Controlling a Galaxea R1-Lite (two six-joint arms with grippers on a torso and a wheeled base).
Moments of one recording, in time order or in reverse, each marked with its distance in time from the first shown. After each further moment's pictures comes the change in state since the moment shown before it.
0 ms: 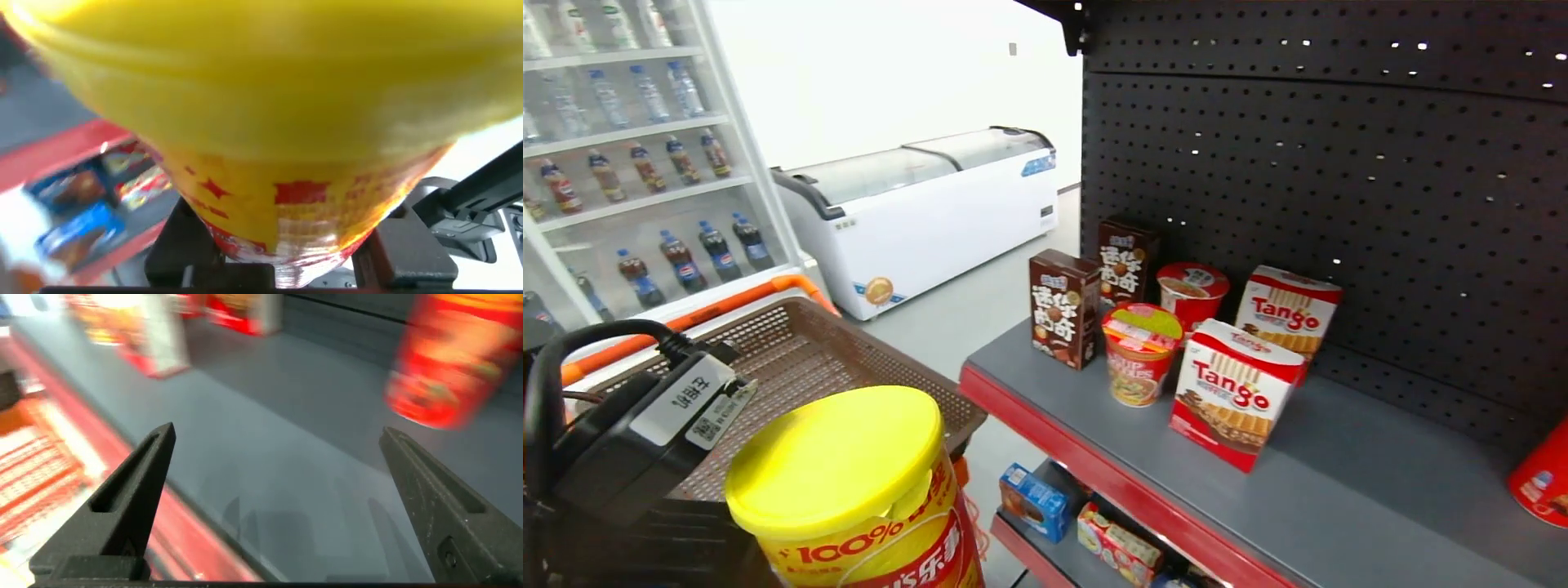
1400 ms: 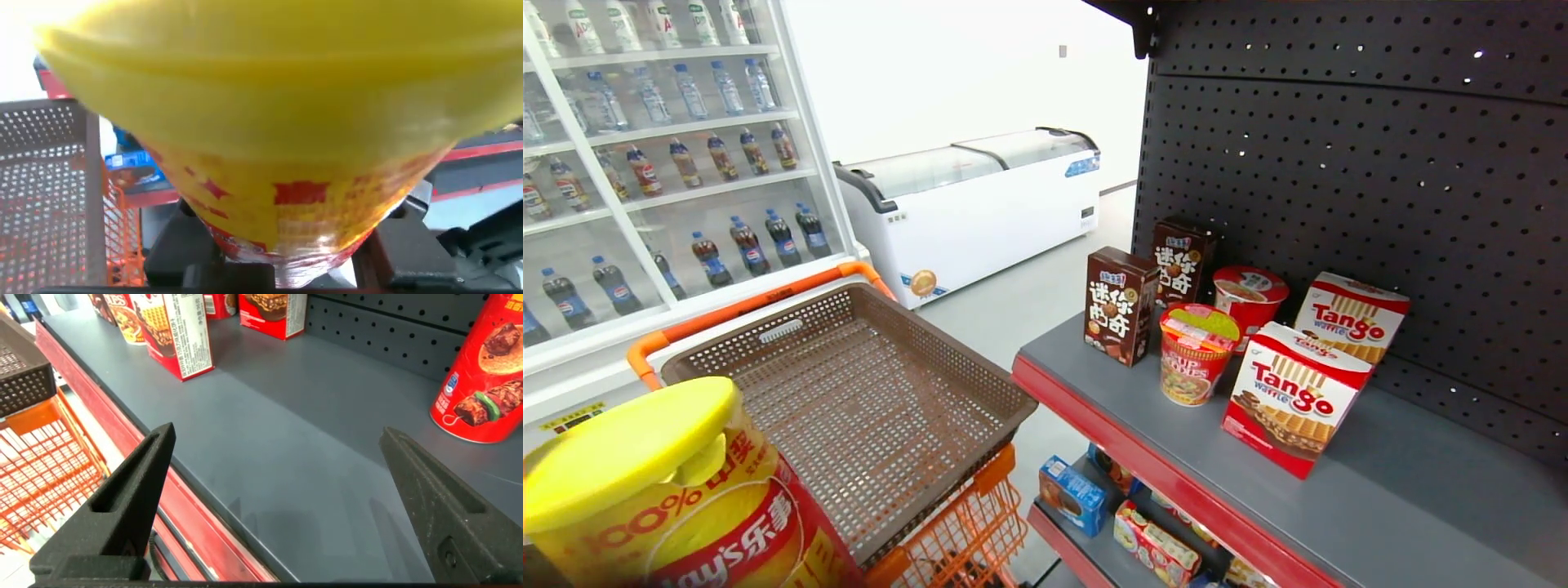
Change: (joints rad) left arm 0.164 -0.285 0.111 0.046 0.130 -0.188; right arm -0.001 0.000 0.000 0.000 0.000 0.000
